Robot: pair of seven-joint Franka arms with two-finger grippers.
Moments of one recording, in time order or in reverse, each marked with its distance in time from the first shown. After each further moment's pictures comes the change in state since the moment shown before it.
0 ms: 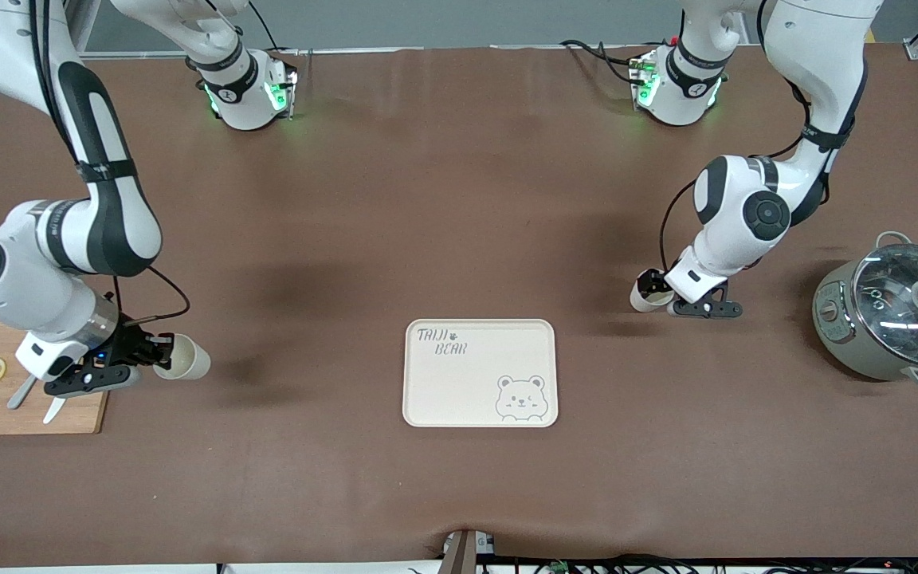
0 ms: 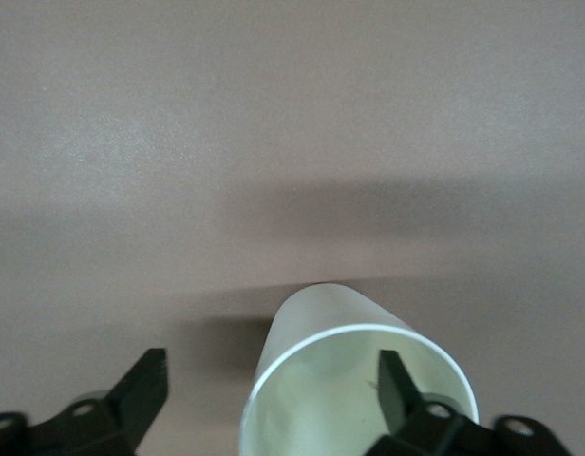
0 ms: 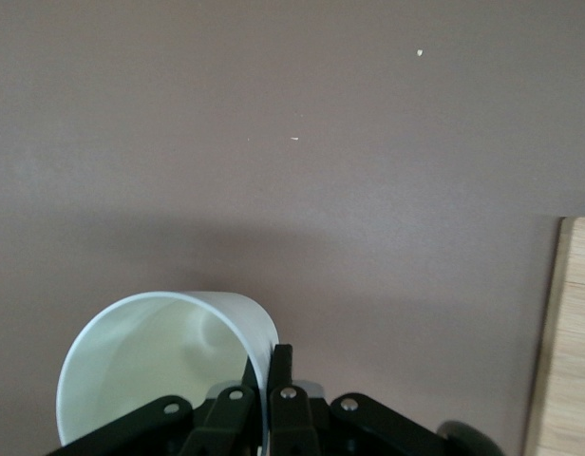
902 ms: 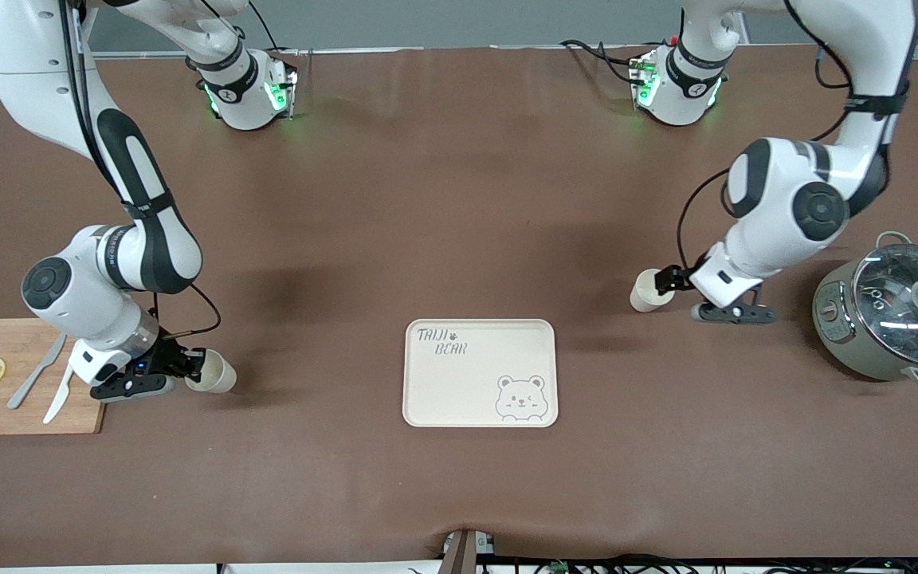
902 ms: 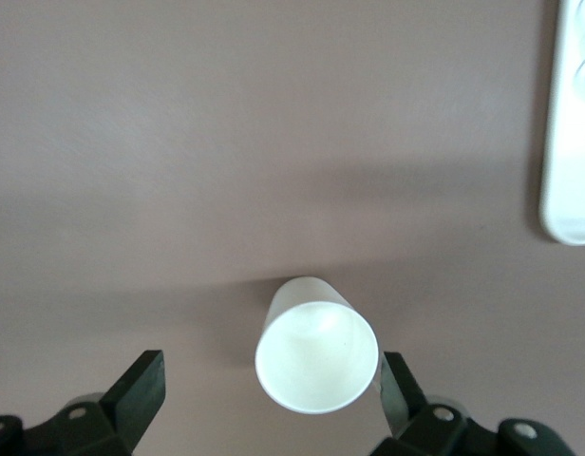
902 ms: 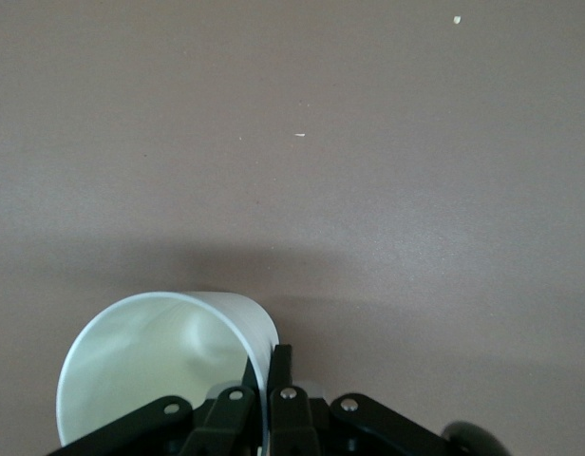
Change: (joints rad) left arm 0.023 -0.107 0.007 0.262 0.012 -0.430 -0.002; right arm 0.001 0.118 0.020 -0.048 0.043 0.220 0.000
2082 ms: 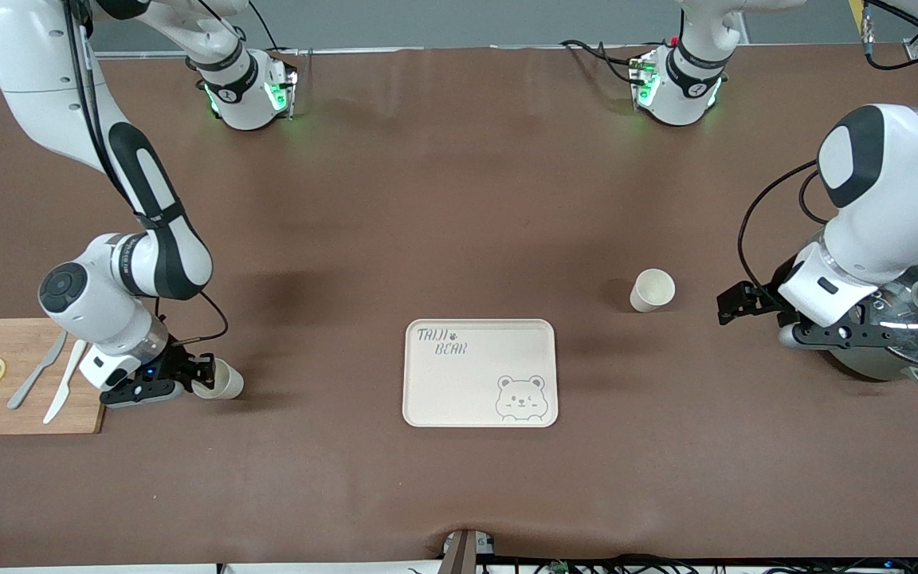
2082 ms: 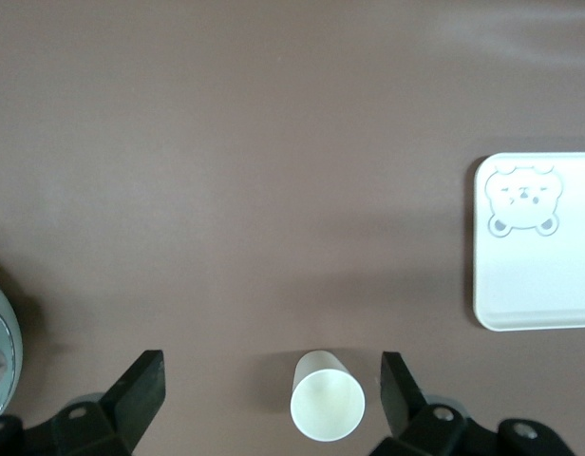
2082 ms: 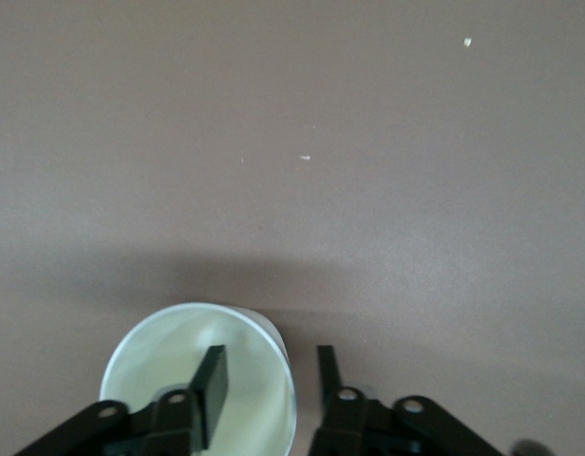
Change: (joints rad) left arm 0.043 0.023 -0.001 0.345 0.031 -0.169 0.000; right arm 0.000 0.041 0.009 0.042 0.000 0.028 -0.006
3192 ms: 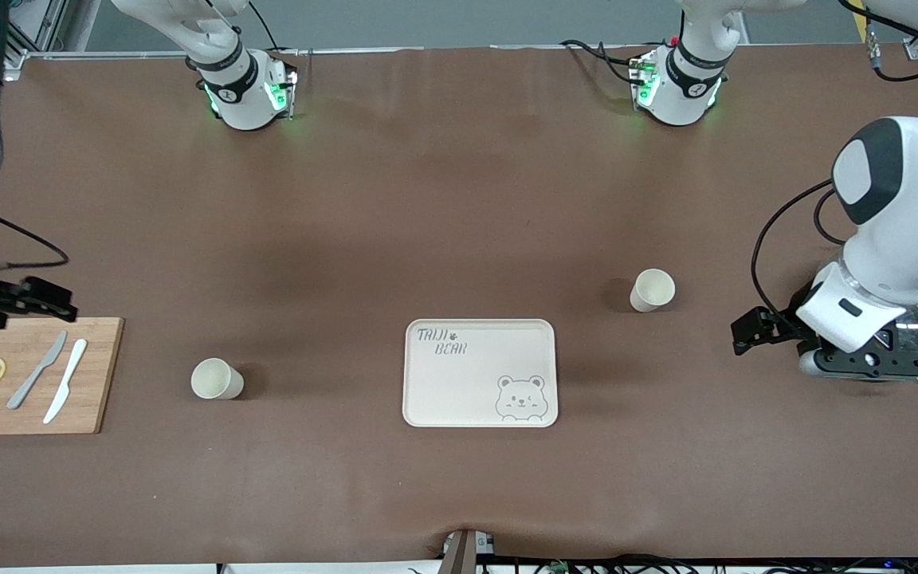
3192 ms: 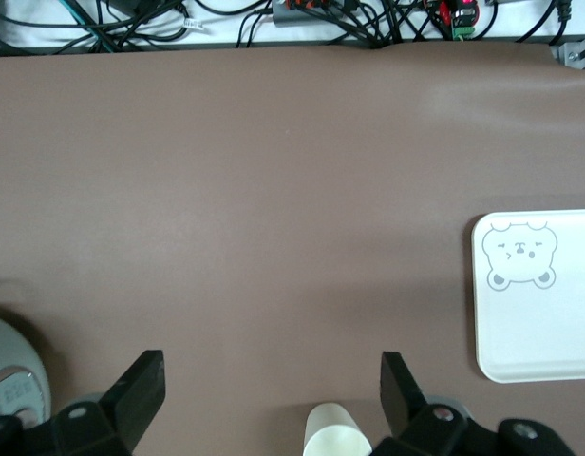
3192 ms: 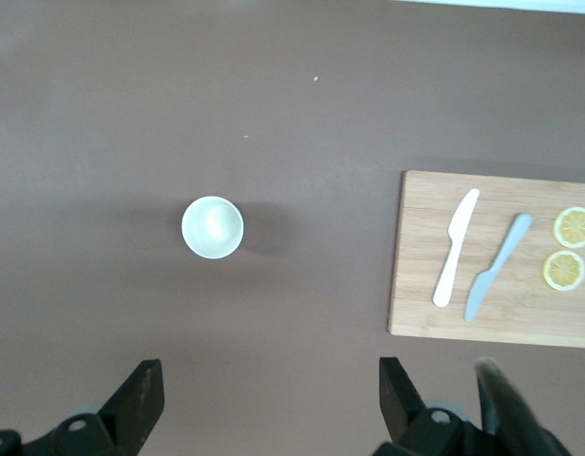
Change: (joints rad) left arm 0.003 0.089 0.002 0.181 0.044 -0.041 0.000; right arm -0.044 -0.285 -0.062 0.492 -0.137 -0.940 0.088
